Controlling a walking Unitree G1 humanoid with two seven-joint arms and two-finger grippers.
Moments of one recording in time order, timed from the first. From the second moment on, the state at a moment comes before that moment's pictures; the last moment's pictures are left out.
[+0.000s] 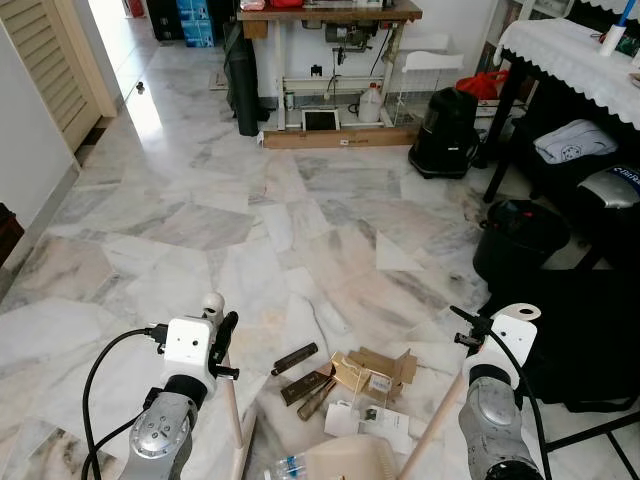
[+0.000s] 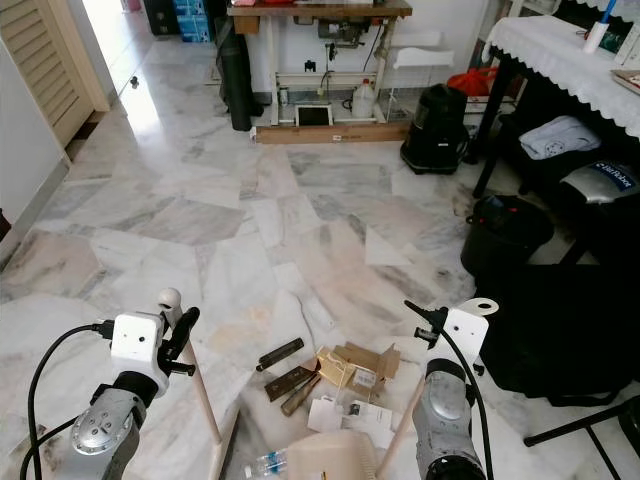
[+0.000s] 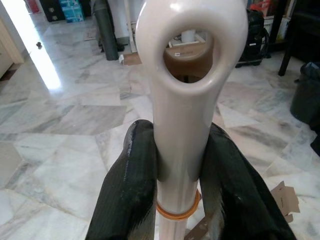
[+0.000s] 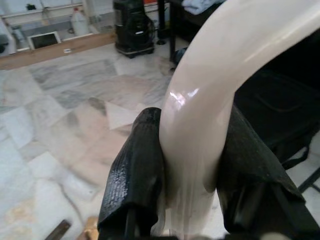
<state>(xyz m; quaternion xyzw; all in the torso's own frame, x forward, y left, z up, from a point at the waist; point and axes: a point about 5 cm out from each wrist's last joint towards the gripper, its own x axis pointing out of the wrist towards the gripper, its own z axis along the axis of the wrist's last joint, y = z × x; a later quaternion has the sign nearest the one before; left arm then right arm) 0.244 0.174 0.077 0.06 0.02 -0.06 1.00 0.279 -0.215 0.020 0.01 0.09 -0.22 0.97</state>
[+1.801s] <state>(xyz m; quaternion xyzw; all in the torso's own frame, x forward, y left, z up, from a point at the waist) 0.232 0.174 0.099 0.06 0.02 -0.07 1.00 0.312 -0.200 0.046 -0.01 0.05 -0.23 0.97</state>
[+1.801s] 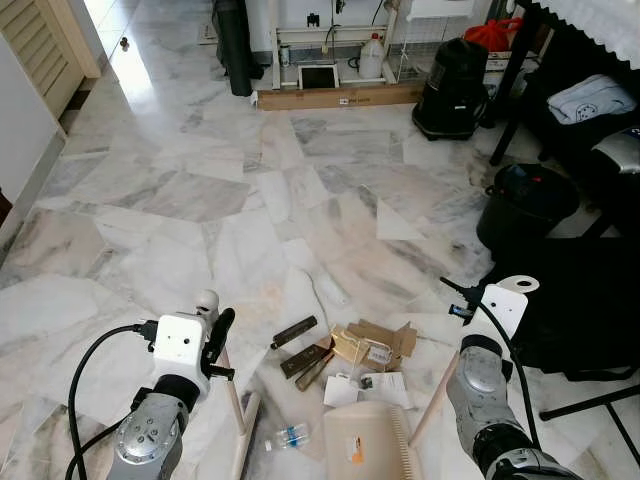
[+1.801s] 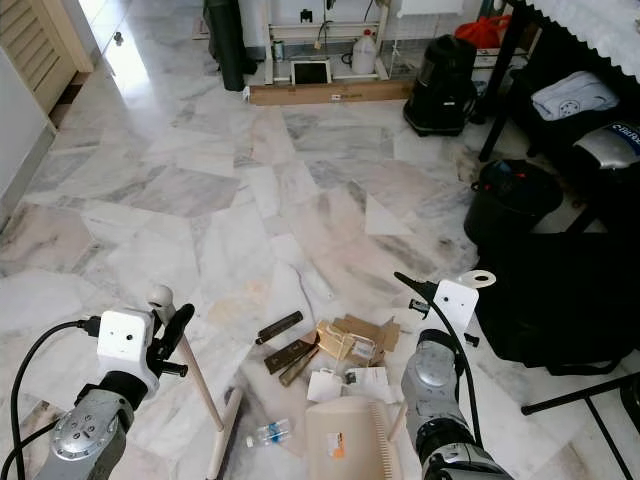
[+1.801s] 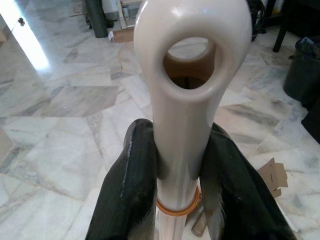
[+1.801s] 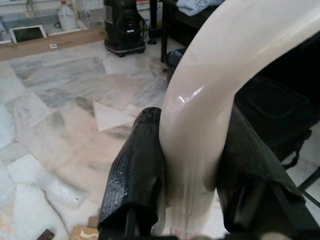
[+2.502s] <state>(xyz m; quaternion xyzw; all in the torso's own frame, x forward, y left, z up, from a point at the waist) 0.226 0.175 0.103 0.04 0.03 -0.07 1.00 0.312 -0.184 0.039 -0.02 0.07 -0.20 0.98</state>
